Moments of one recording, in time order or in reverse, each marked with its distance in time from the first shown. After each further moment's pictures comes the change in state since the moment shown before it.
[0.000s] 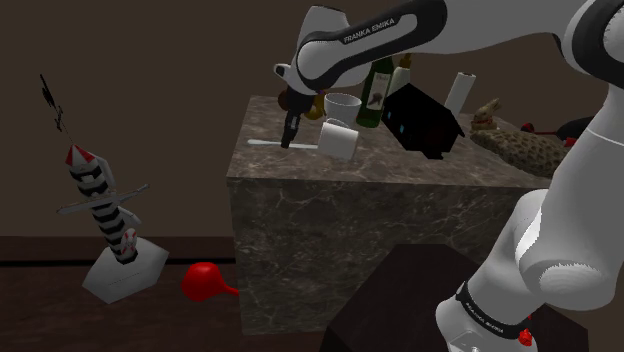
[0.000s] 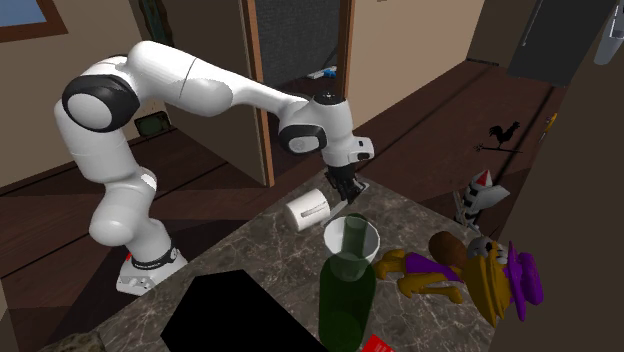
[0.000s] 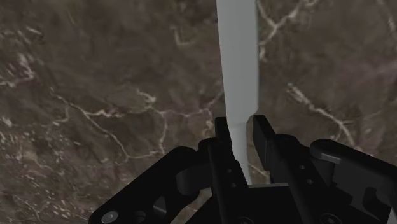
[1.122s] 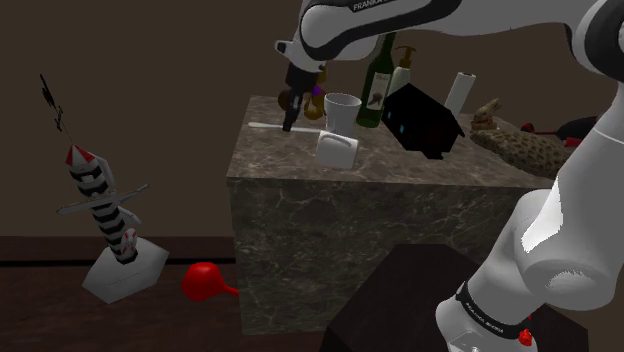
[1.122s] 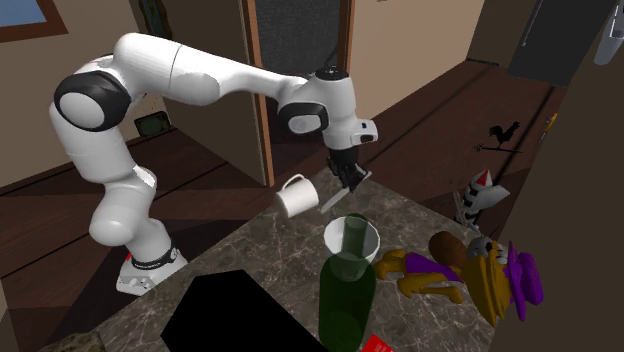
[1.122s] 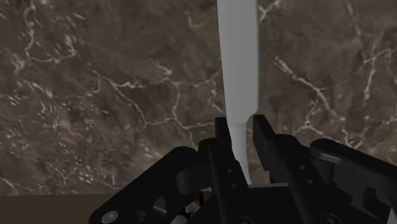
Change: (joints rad) arm -0.003 -0.033 -0.004 0.099 -0.013 -0.140 0.013
